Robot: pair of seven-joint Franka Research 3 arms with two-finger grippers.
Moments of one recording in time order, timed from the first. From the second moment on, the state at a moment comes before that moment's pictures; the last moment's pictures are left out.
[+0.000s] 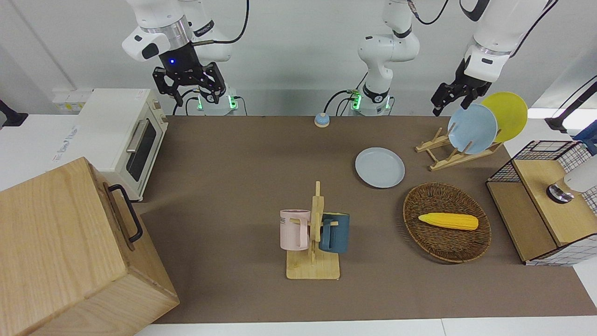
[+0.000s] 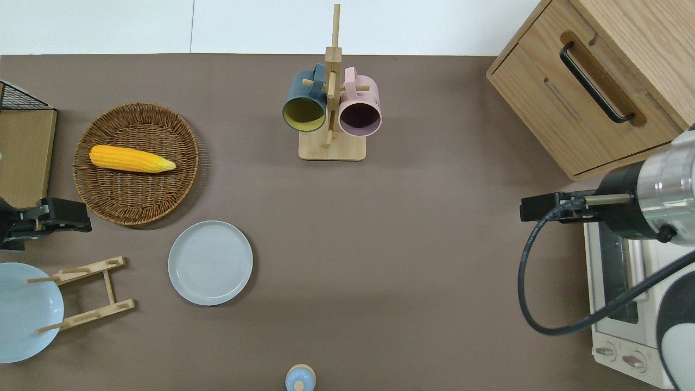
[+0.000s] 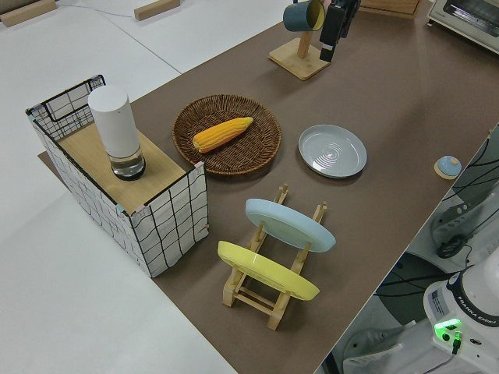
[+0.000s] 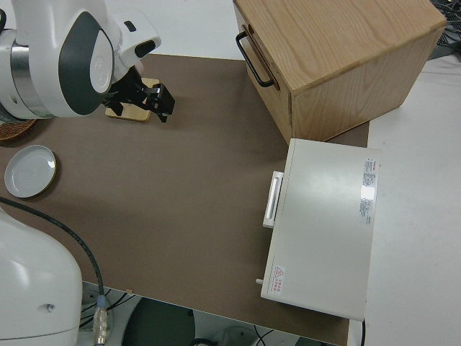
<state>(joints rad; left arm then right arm) -0.01 -0.12 0.01 -1.69 0.01 1.55 -0.25 -0.21 -0.06 0.37 -1.54 0.10 1.52 0.18</state>
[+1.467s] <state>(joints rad) -0.04 -0.12 0.14 -2.24 -0.04 1.94 -0.05 -0.21 -0.06 0.37 -1.54 0.10 1.52 0.18</state>
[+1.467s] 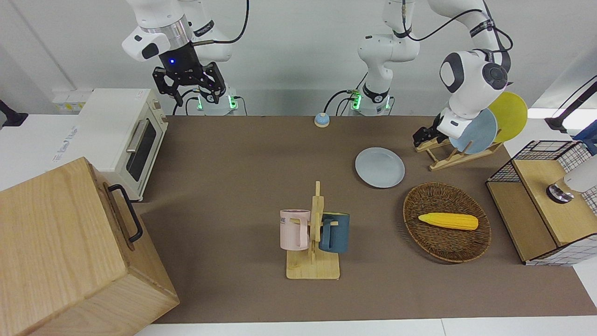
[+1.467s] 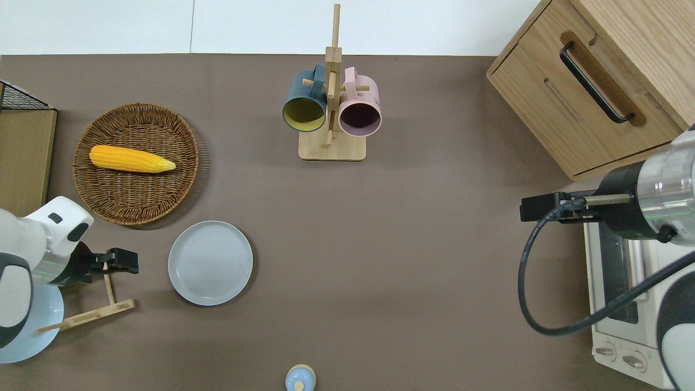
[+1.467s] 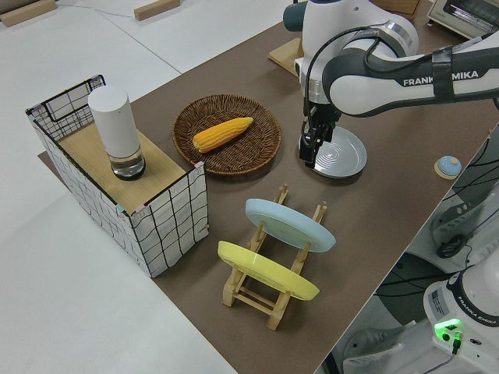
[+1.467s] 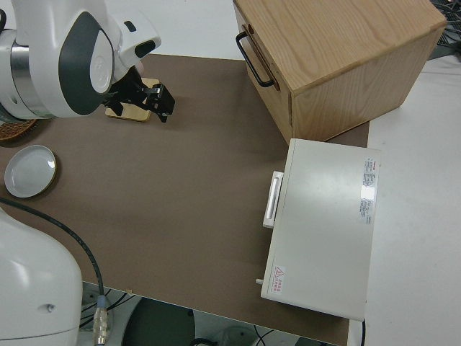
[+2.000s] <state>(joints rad) -0.04 -0.10 0.04 -2.47 -0.11 2.25 -0.13 -0.21 -0.06 0.37 -1.54 0.10 1.52 0.18</state>
